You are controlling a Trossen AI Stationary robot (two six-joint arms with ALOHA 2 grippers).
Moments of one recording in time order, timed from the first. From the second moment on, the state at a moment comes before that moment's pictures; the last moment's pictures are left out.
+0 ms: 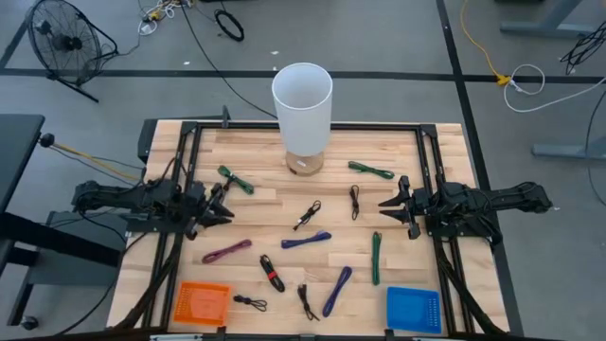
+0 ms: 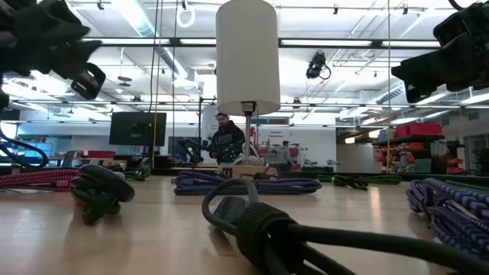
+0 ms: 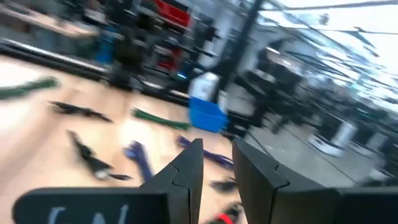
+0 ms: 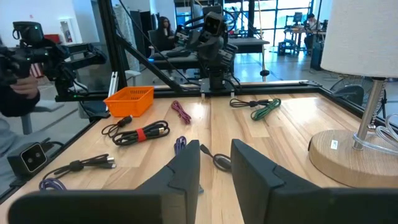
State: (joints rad) left arm -0.10 0.01 0.01 0.08 0.19 -0.39; right arm 0.12 0.07 0.02 0.02 0.04 0.05
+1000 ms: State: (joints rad) left arm -0.10 0.02 0.01 0.04 0.01 -0.20; right arm 0.12 0.07 0.02 0.02 0.04 0.05
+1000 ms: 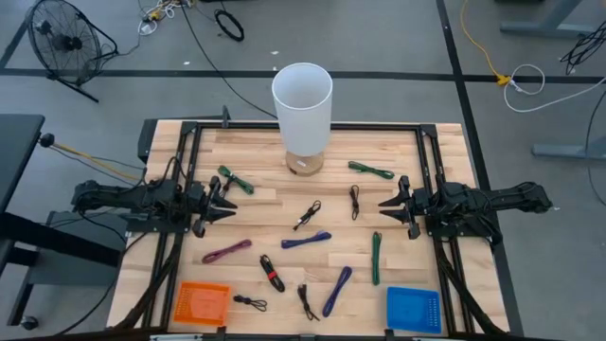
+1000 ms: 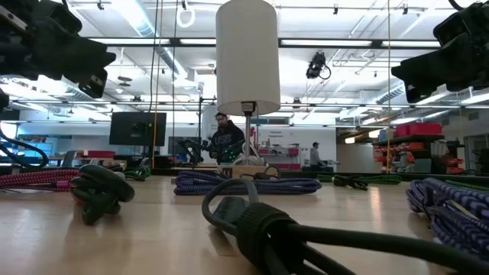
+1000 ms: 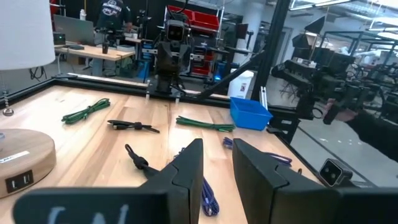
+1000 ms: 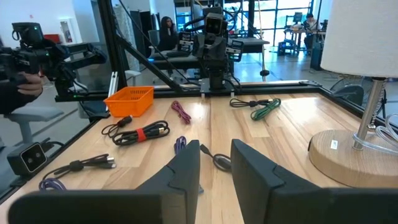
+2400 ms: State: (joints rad) left arm -0.10 0.02 0.01 0.10 -0.25 -0.10; right arm -0.10 0.60 0.34 -0.19 0.61 0.10
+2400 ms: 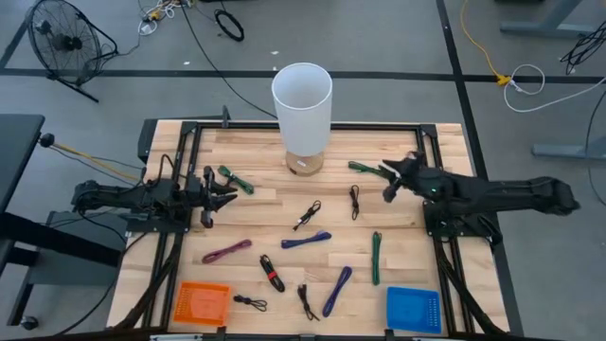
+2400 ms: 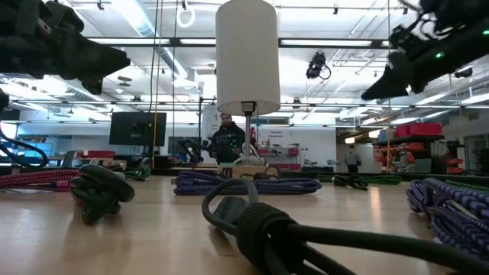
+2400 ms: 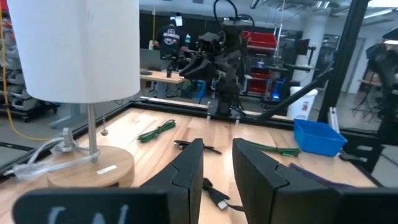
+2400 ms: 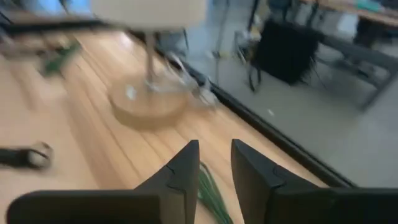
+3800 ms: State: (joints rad) left arm -0.10 0.02 0.01 0.07 -0.25 -0.10; right arm -0.51 1.41 0.43 -0.07 0.32 0.01
